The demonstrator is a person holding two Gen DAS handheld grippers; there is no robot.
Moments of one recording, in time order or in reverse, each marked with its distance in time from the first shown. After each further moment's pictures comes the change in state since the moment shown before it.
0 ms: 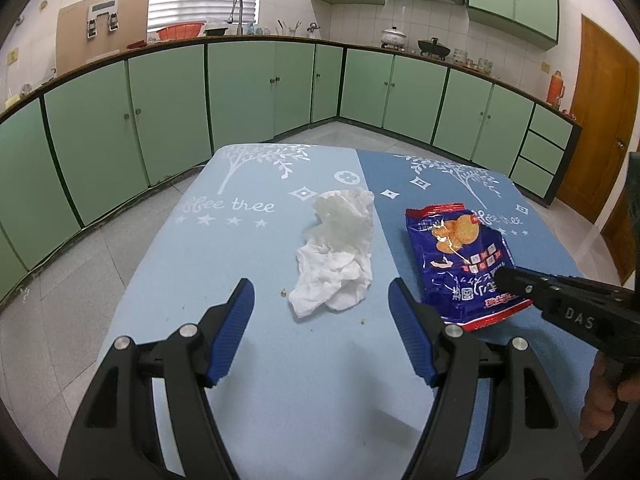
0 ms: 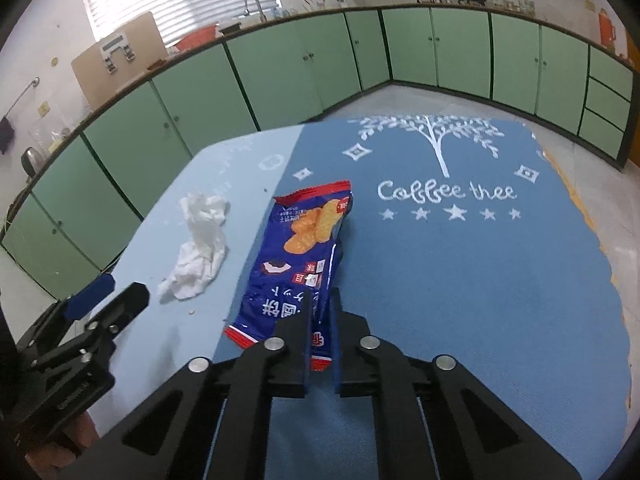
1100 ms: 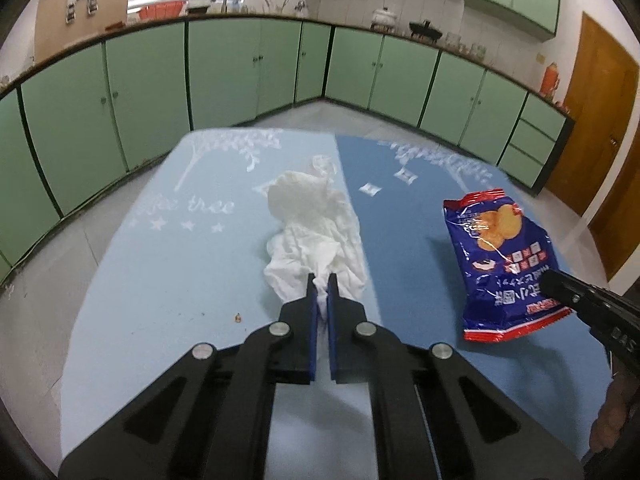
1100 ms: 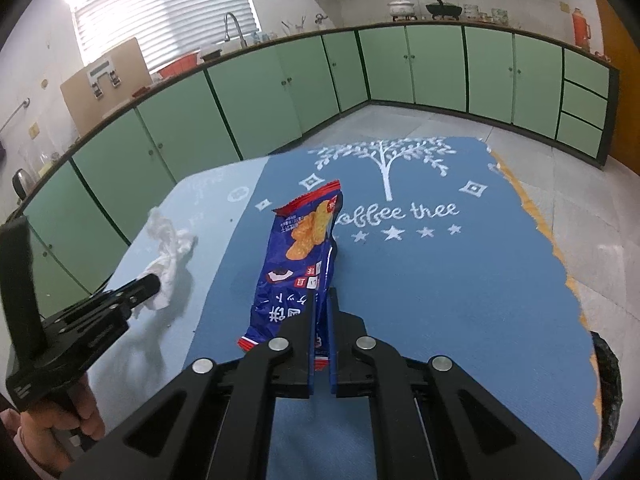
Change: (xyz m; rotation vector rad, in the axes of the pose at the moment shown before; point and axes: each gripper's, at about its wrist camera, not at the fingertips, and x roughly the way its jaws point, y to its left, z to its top) left arm 0.023 -0.013 0.020 -0.006 0.071 -0.067; right arm -0.032 -0.032 0.002 0.047 -0.083 -0.049
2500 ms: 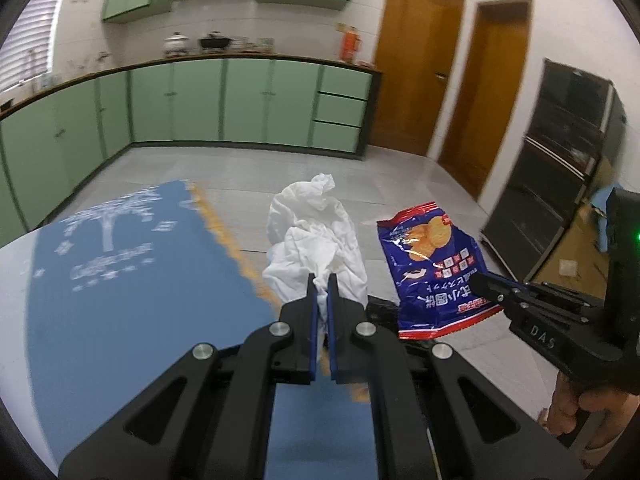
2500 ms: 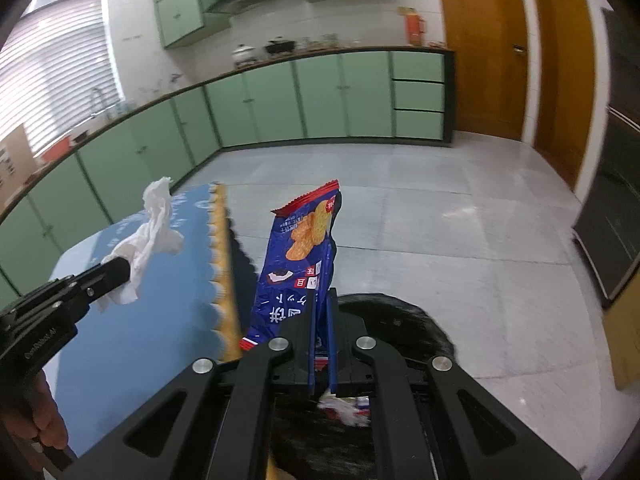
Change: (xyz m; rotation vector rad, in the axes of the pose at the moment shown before) left arm -0.058 -0.338 -0.055 0.397 -0.022 -0.531; right arm -0.213 -0.229 -0.078 0.276 -0.148 -0.427
